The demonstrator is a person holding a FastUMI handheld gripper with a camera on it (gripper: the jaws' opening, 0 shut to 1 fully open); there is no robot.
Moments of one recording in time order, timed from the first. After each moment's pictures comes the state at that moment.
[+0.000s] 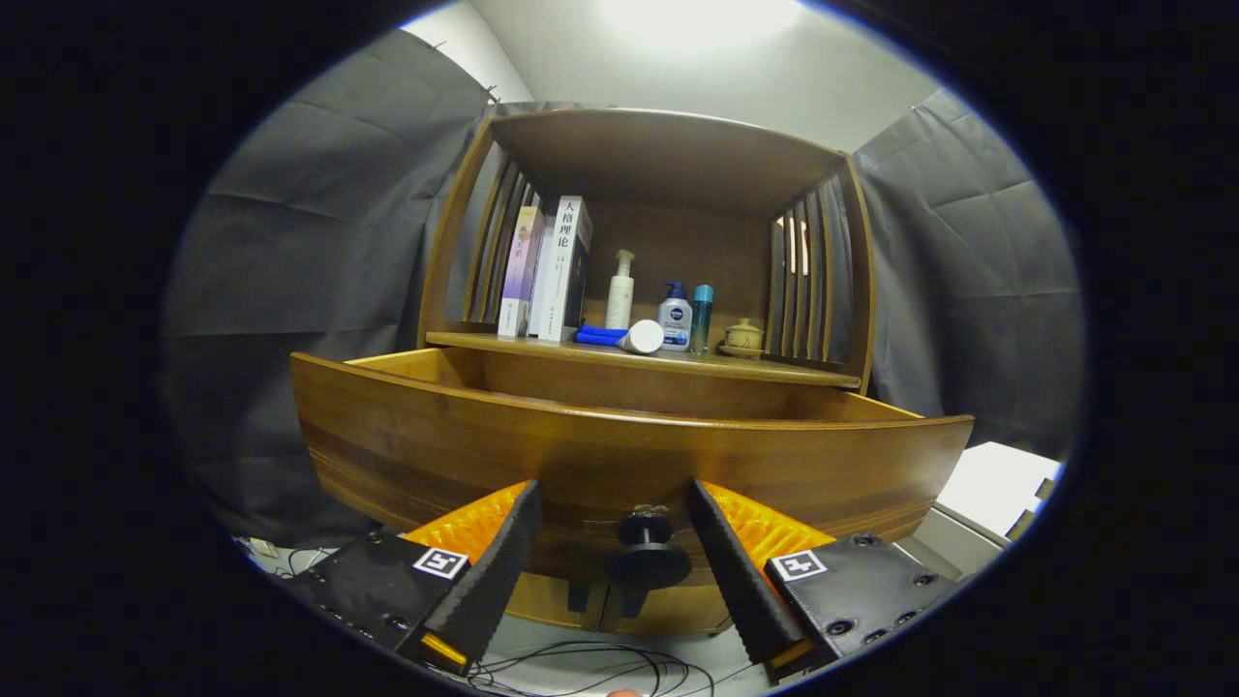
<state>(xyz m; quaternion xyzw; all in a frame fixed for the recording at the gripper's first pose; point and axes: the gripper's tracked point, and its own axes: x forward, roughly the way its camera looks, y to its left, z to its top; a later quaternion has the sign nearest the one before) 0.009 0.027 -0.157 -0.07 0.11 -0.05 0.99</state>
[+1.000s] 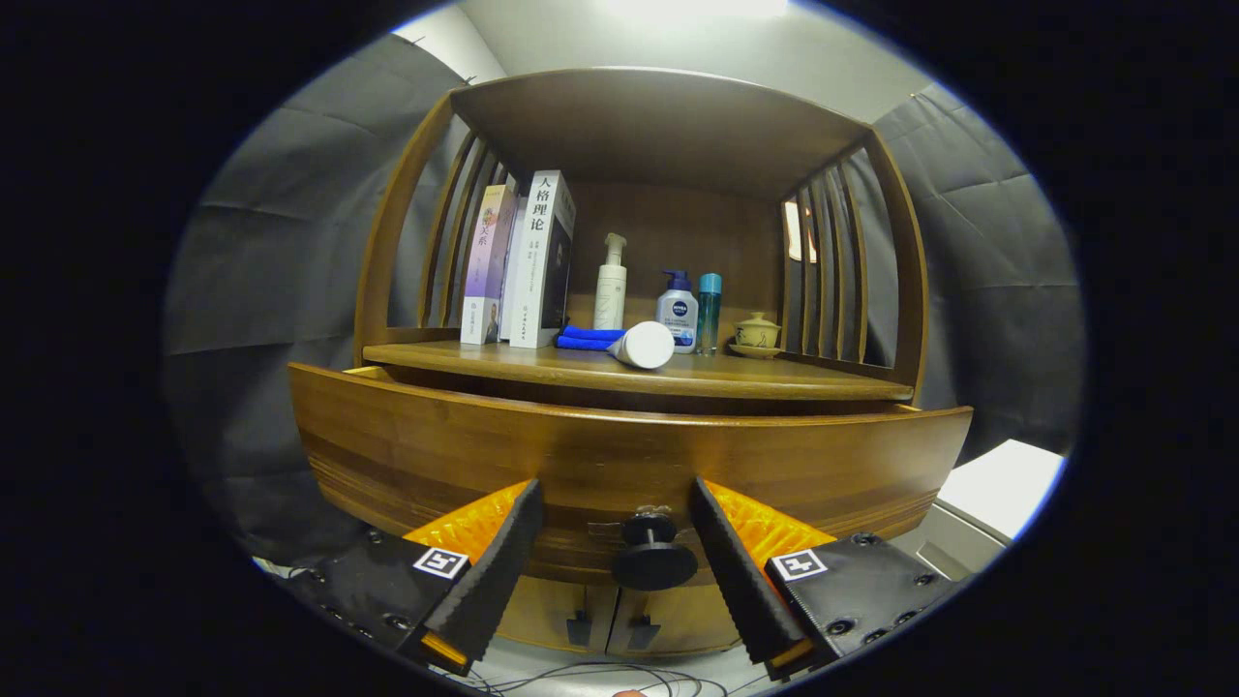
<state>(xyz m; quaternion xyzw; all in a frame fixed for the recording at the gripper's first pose) 0.109 0.014 -0.162 -0.05 0.11 -0.07 0.99</state>
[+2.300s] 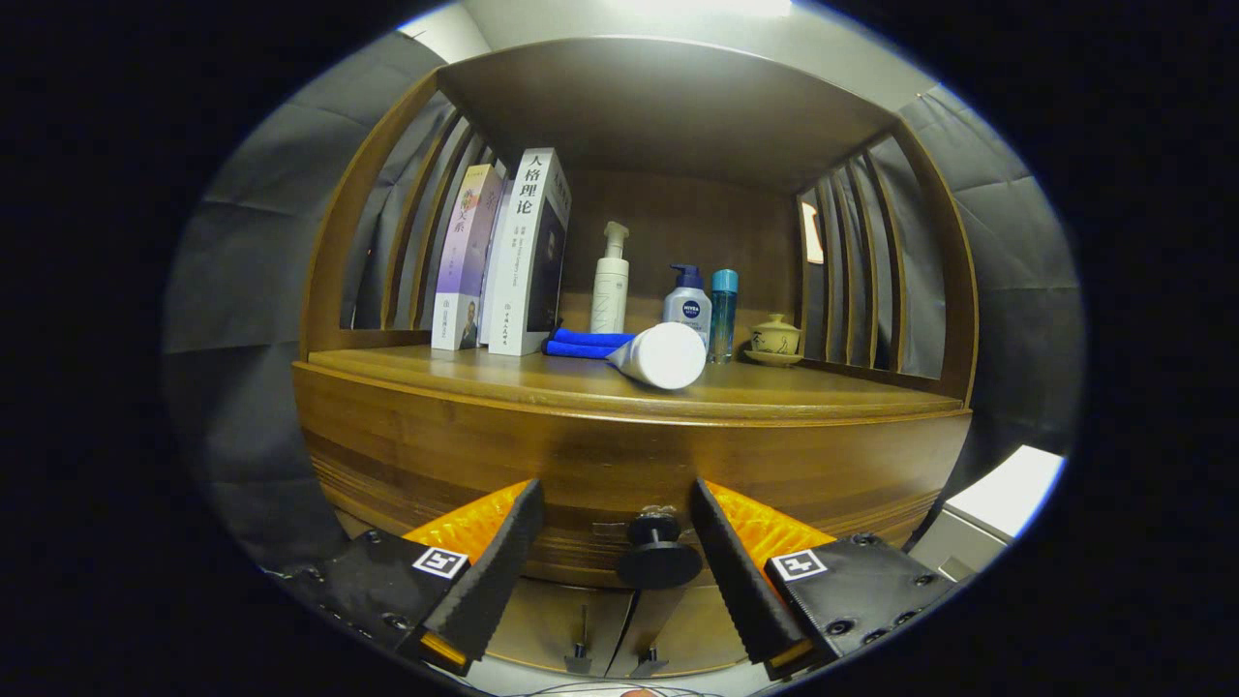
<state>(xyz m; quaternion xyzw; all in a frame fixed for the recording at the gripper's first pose) 0.165 0.011 -0.162 -0.04 0.10 -0.07 0.99</state>
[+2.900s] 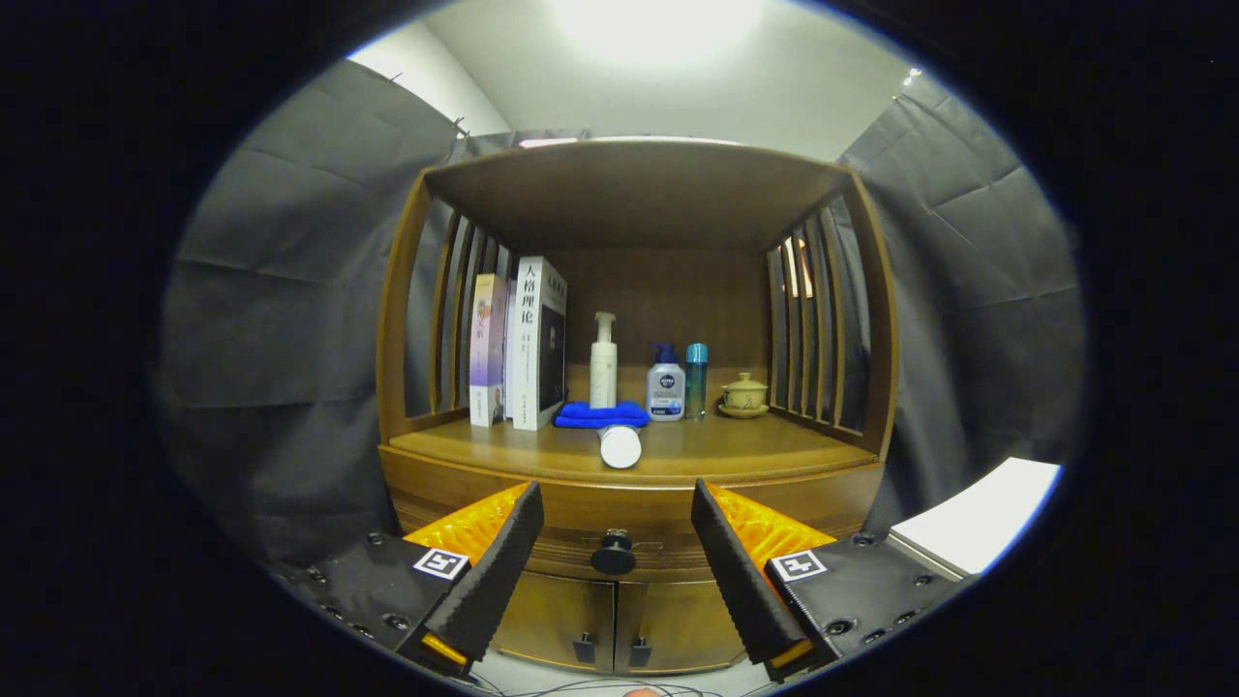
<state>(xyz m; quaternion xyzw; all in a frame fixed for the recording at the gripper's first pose) 0.065 -0.002 -0.054 -0.01 0.05 -0.04 1.00</state>
